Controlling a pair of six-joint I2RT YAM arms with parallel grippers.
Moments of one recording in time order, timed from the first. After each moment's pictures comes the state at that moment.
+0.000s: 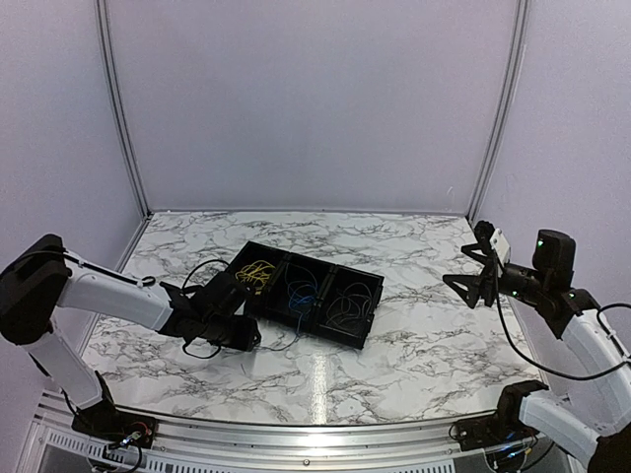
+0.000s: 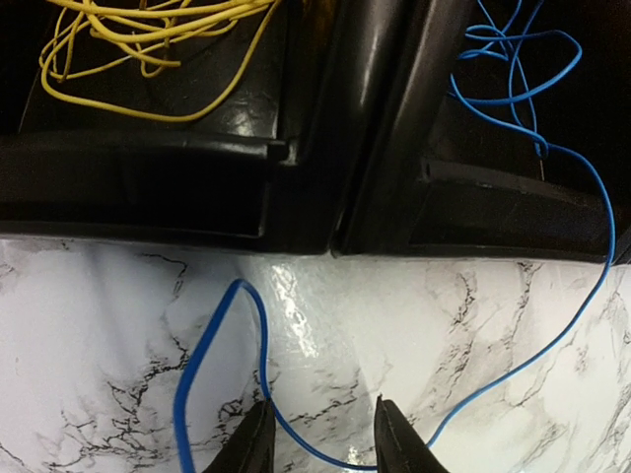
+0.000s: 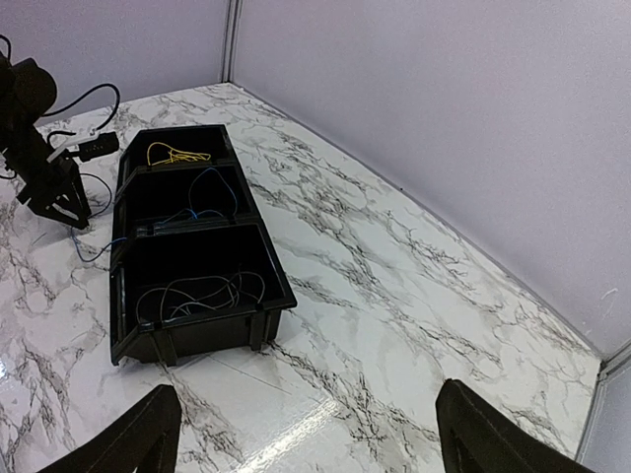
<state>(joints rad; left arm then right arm) -0.89 1.62 0.74 -0.12 -0.09 -0.59 0.02 0.73 0.59 -0.25 -0.74 -0.47</state>
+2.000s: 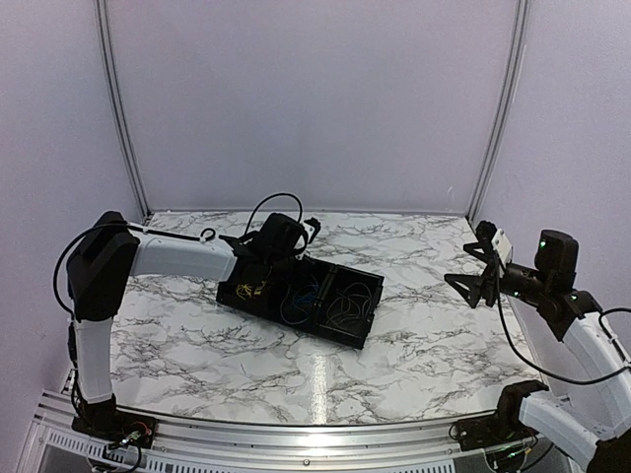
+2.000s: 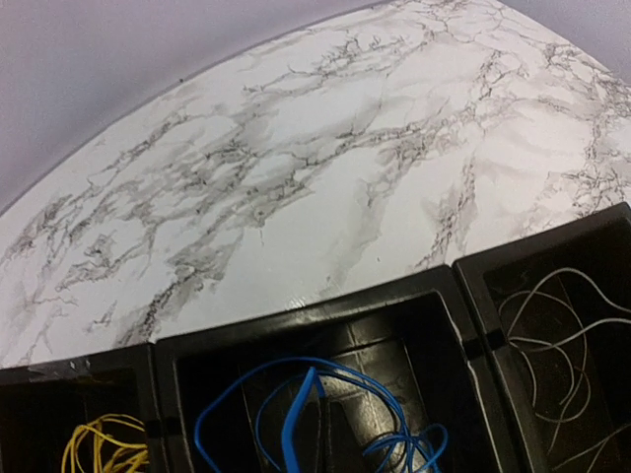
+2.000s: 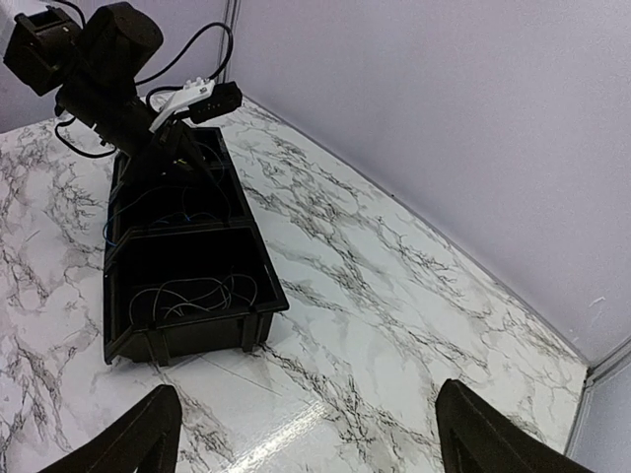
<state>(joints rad) -0.85 2.03 1.42 -0.05 -0.23 -0.09 0.02 0.70 0.59 -0.26 -0.72 -0.49</state>
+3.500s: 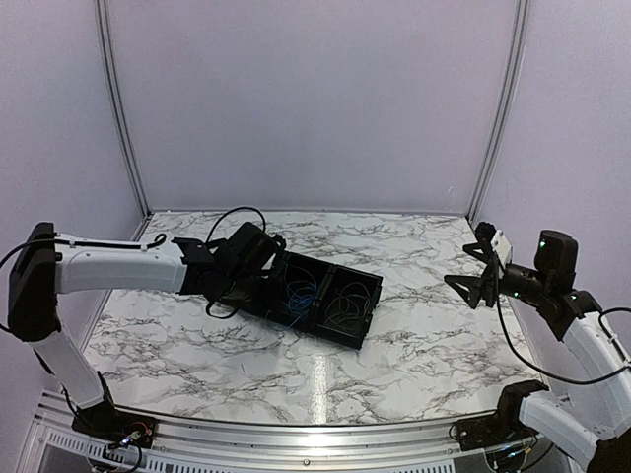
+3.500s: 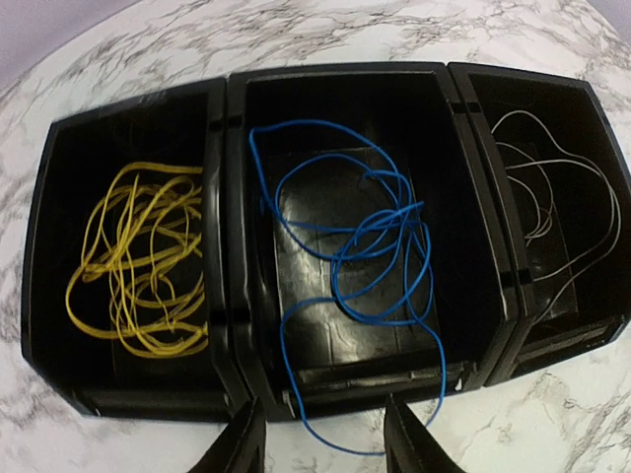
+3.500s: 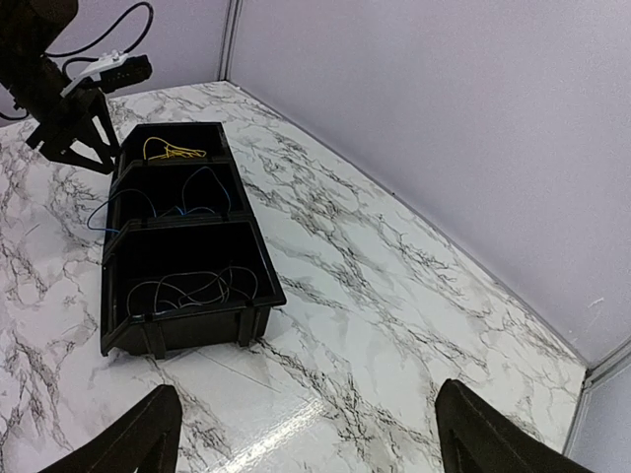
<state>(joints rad) -0.91 1.70 1.19 -0.40 -0.26 -0.33 0.02 0.70 0.59 -0.26 -0.72 -0.51</state>
